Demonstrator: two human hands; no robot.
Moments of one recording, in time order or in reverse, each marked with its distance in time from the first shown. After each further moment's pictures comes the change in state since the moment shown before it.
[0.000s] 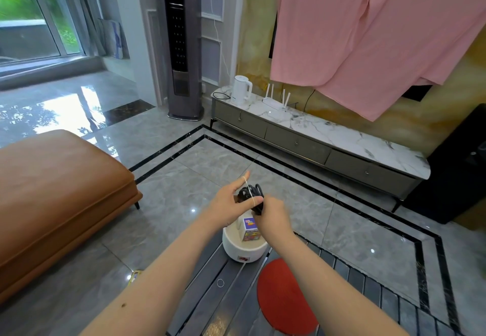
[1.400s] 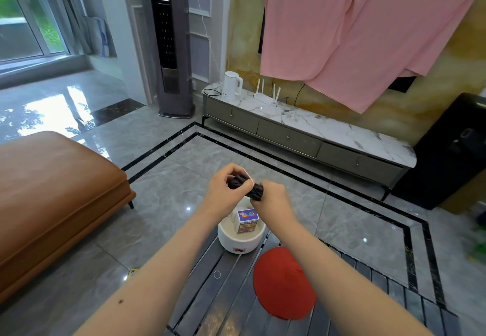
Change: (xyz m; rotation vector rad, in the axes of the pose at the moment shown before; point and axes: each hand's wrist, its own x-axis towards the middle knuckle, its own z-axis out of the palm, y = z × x) left_hand -0.009 0.018 0.014 -0.077 0.275 0.149; right_hand -0.010 -0.004 -0.026 -0.068 0.046 -0.050
